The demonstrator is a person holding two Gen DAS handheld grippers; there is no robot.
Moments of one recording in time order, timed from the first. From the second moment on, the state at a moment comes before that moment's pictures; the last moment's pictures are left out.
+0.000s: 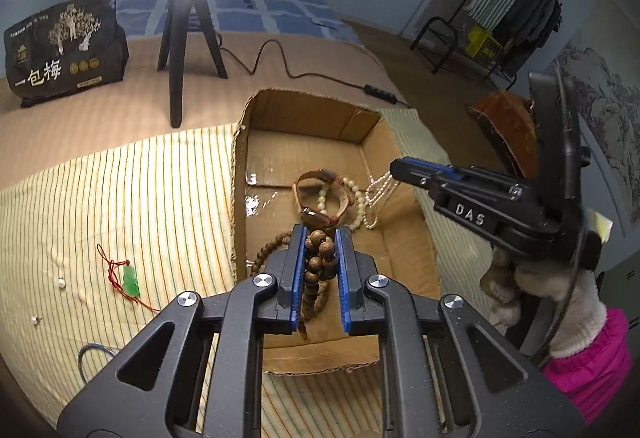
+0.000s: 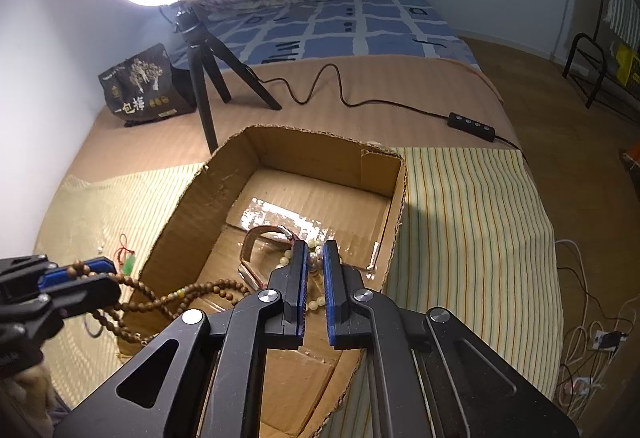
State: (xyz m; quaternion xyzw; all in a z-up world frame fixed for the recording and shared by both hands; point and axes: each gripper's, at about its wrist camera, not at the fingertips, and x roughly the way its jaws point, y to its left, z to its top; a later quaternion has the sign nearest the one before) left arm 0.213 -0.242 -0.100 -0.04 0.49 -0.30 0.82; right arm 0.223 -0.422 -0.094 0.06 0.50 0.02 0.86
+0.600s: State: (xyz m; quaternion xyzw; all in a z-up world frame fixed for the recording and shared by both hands) left arm 0.201 -0.212 -0.097 -0.01 0.47 -0.27 0.84; right arm 0.217 -0.414 -0.082 0.05 0.49 0.00 0.87
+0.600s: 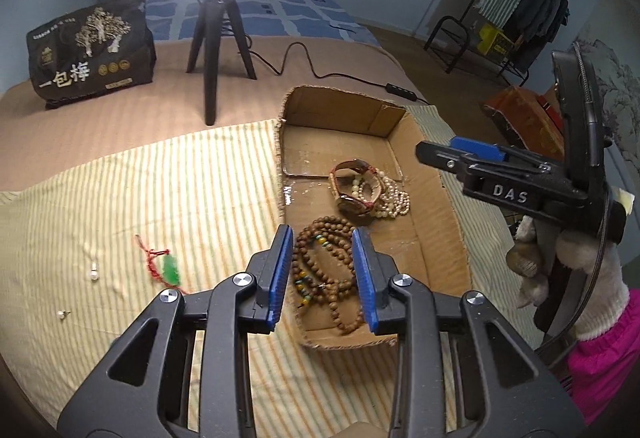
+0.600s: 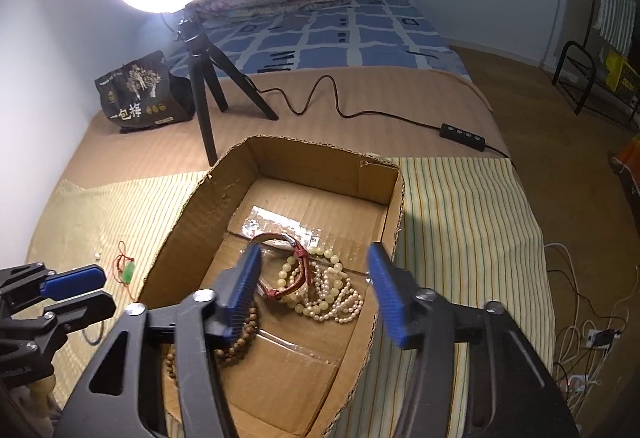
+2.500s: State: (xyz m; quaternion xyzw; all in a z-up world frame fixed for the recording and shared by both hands) left arm 0.209 0.023 -0.188 0.01 0.49 -0.15 0.86; right arm 0.236 -0.178 -0.142 -0.02 0.52 0.12 0.84
